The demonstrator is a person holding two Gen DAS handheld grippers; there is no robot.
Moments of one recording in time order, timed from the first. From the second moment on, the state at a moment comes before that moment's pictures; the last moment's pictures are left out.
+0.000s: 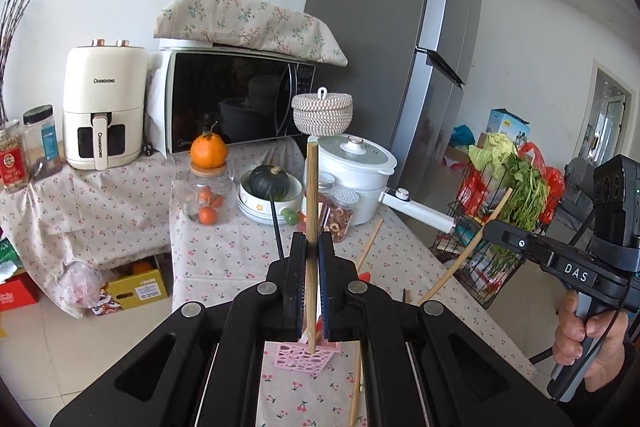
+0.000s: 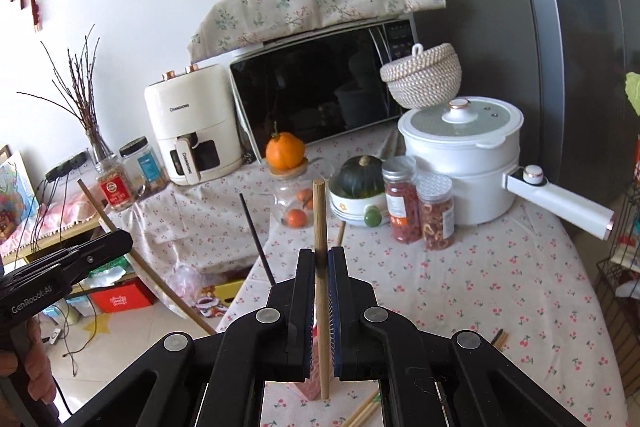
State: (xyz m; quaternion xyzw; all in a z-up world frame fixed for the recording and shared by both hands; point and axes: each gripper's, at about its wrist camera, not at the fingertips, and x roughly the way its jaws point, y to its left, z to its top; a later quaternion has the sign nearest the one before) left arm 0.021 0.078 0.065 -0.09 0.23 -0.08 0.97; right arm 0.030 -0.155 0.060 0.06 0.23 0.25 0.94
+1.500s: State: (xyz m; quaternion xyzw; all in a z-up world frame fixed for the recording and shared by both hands) left arm 0.070 0.047 0.008 -0.04 0.35 -0.07 0.93; right arm 0.088 -0.141 0.024 0.10 0.32 0.22 0.91
